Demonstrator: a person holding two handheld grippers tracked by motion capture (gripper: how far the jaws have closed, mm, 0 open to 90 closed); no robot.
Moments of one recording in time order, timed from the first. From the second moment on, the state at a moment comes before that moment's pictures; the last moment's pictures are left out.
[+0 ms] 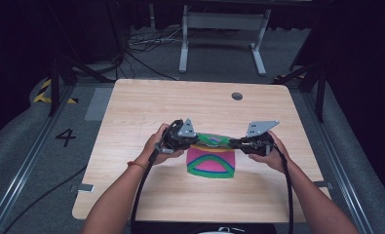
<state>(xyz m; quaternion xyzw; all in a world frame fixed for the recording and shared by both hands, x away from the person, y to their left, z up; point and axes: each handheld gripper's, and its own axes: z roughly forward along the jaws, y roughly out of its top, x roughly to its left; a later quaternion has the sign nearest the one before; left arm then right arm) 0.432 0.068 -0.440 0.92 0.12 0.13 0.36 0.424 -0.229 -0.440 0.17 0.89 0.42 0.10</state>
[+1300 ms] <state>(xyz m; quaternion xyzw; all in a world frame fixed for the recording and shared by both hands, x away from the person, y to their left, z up) 0.384 0.069 -0.487 0.94 0.06 0.08 0.32 0.374 -0.221 -0.488 0.12 0.93 0.34 0.09</state>
